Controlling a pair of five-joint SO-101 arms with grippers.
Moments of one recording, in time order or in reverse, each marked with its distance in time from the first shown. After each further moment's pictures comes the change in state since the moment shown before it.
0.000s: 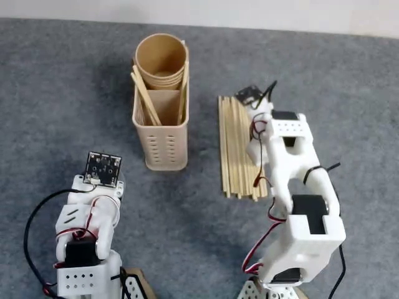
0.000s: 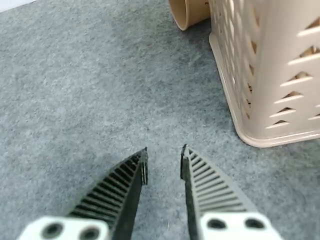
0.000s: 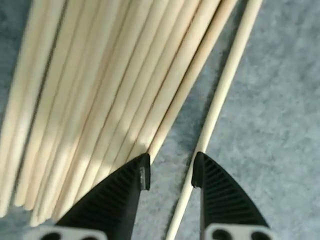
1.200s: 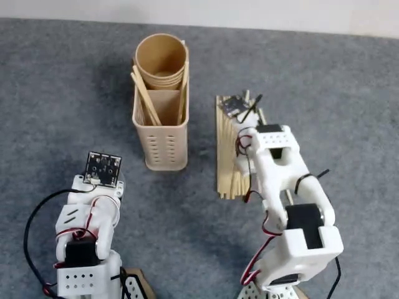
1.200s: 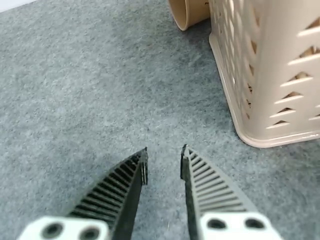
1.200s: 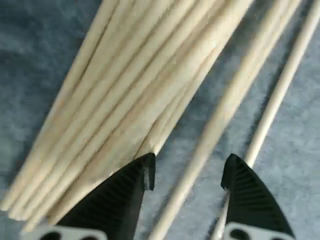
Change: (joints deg) left arm 0.0 0.0 0.0 0.0 0.0; right arm -6.8 -1.0 10.4 -1.8 -2.5
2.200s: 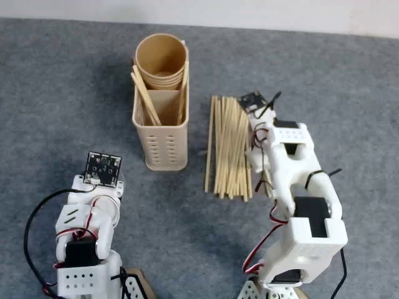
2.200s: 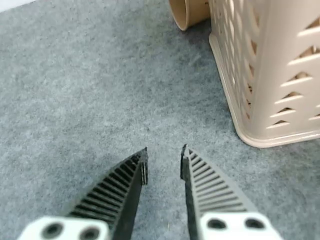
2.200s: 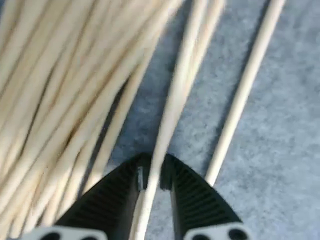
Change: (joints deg) left arm 0.0 0.0 0.0 0.0 0.0; right arm 8.0 1.0 -3.8 -0.1 0.5
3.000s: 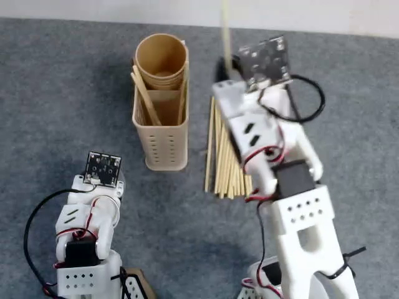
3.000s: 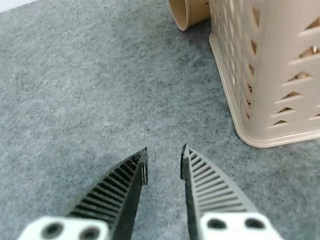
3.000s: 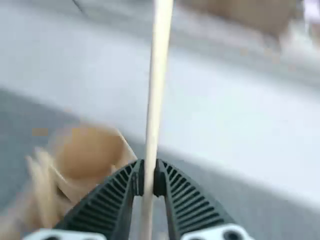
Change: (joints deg) left arm 0.0 0.0 0.0 0.0 0.0; right arm -22.8 -52.6 0.6 -31.4 -18.8
